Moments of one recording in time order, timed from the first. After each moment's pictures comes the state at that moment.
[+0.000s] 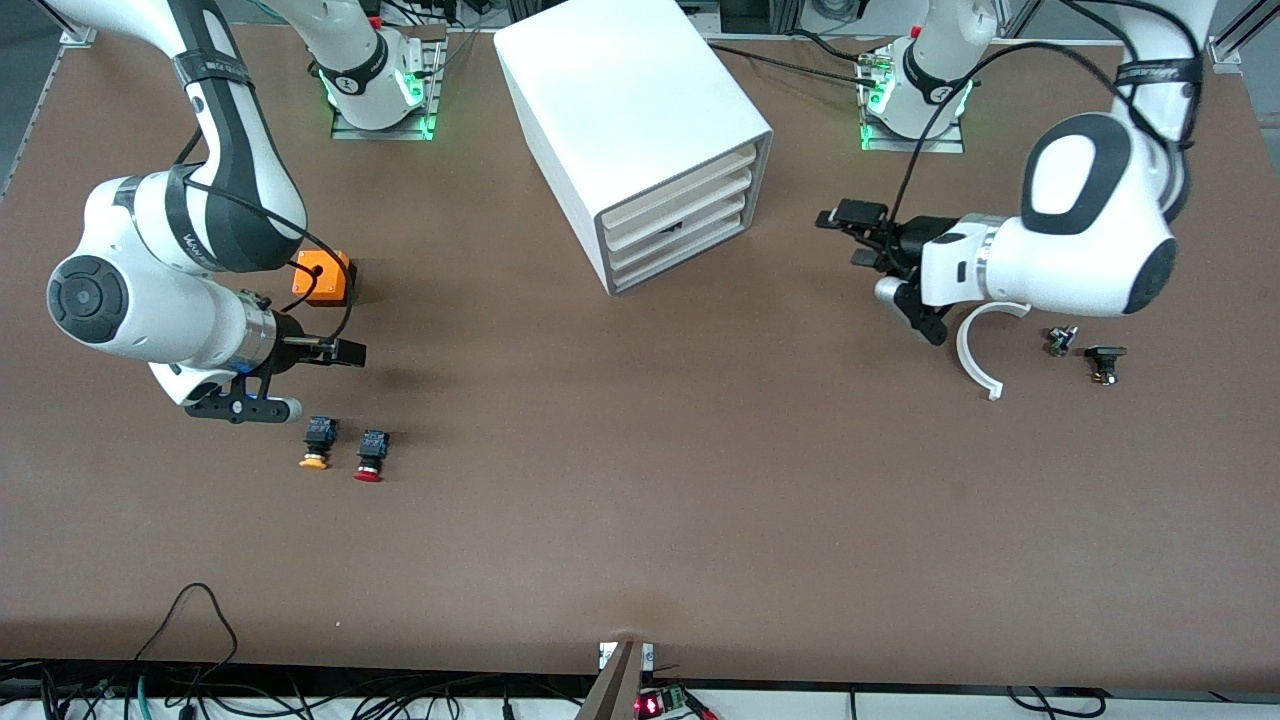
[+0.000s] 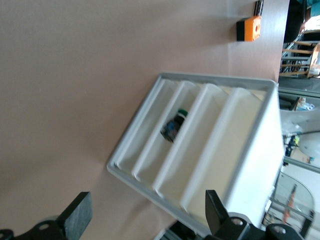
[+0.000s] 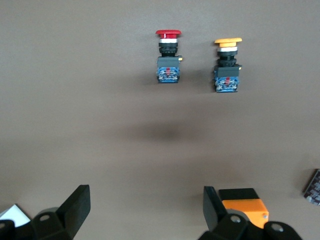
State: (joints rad) left arm -0.13 0.18 -0.07 -1.95 -0.75 1.68 0.47; right arm 0.16 0.36 0.00 -1.67 0.10 1.88 0.23
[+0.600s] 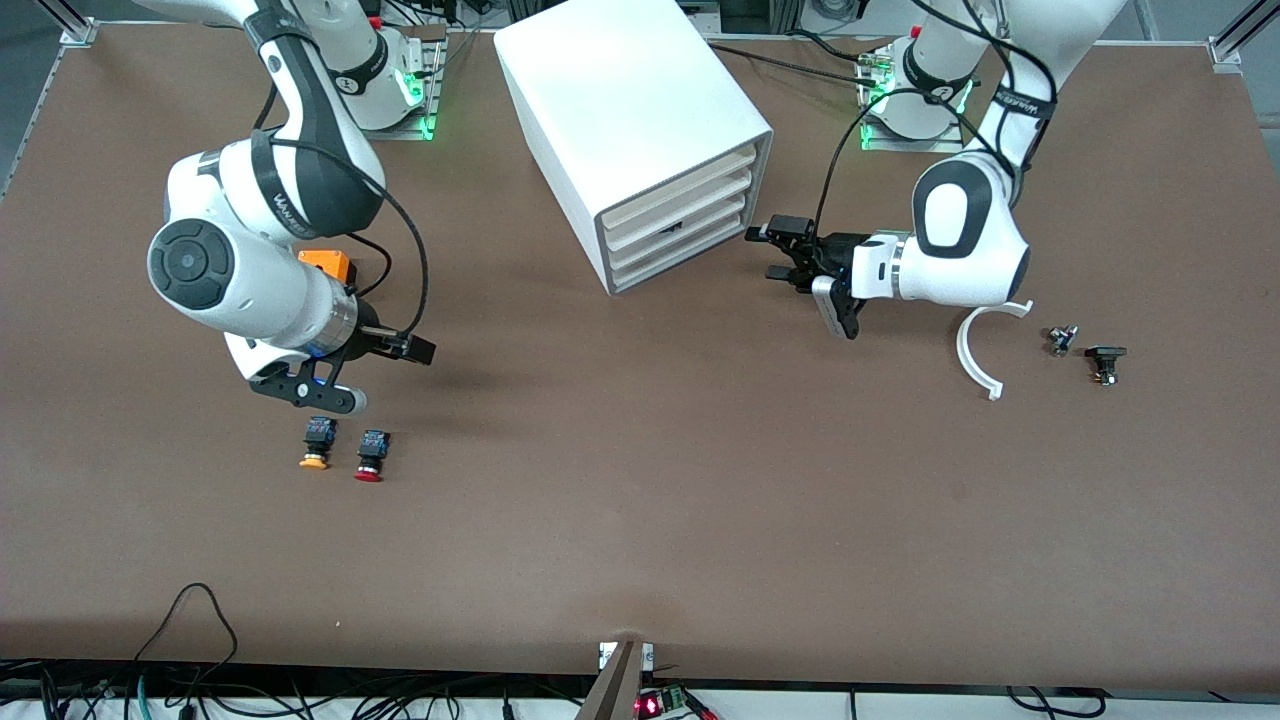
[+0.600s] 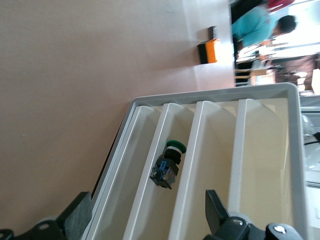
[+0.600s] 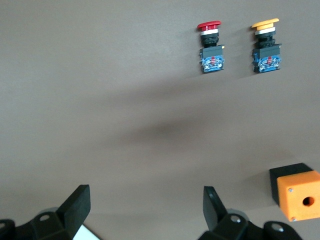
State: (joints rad) left arm -0.13 0.28 -0.17 -2.24 -1.20 1.96 0.96; right arm 0.31 0.36 0.00 -1.60 0.10 1.88 0.54
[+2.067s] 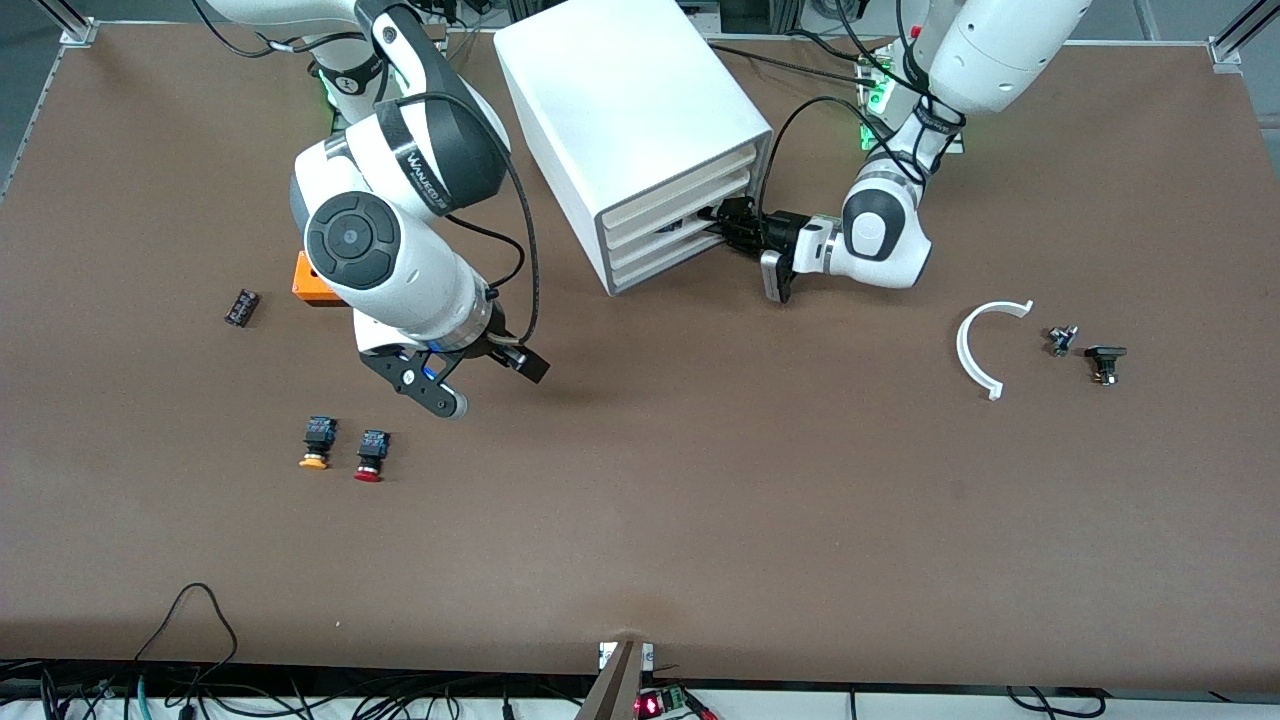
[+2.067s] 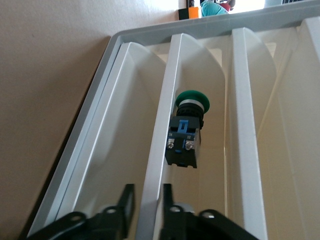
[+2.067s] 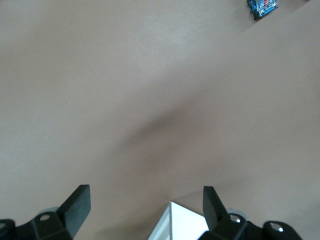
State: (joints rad) left arm -0.19 0.50 -0.26 -2.36 -1.47 1.96 1.26; right arm 0.50 0.59 0.00 -1.17 0.13 1.73 1.10
